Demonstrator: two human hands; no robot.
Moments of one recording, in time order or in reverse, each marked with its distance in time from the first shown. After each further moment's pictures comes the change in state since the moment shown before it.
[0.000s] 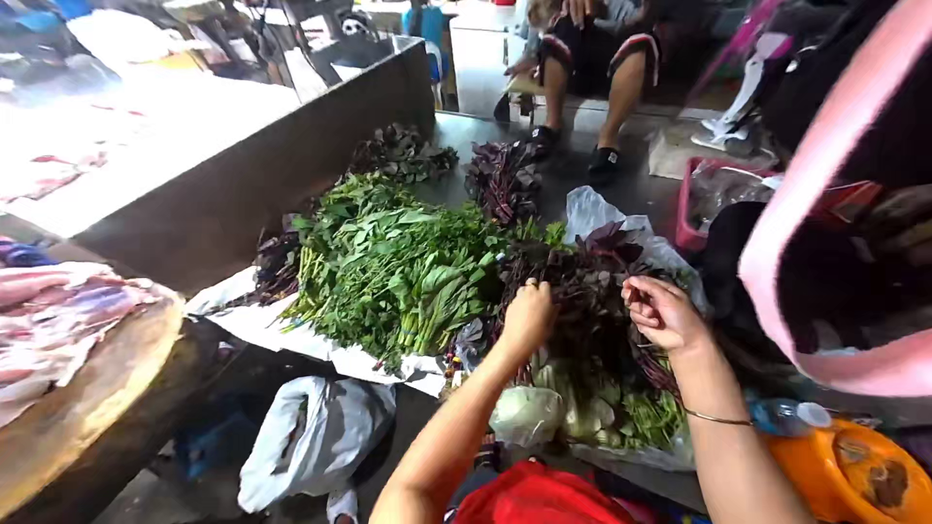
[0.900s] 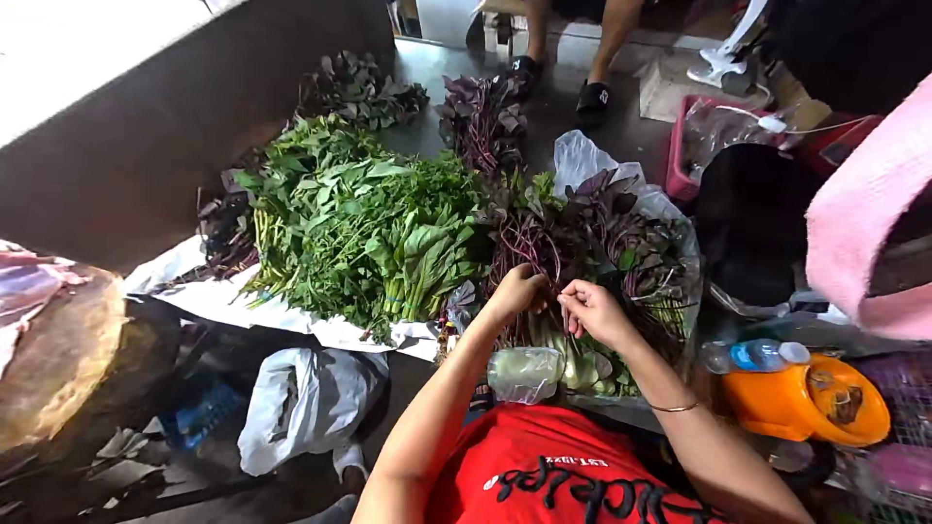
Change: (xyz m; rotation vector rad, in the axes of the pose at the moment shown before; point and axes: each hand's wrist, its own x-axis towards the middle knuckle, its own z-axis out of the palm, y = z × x) left_hand -0.011 -0.046 0.025 -1.001 -0.242 -0.174; right_hand -0.014 0.092 0.037 -0.749 -0.148 0.044
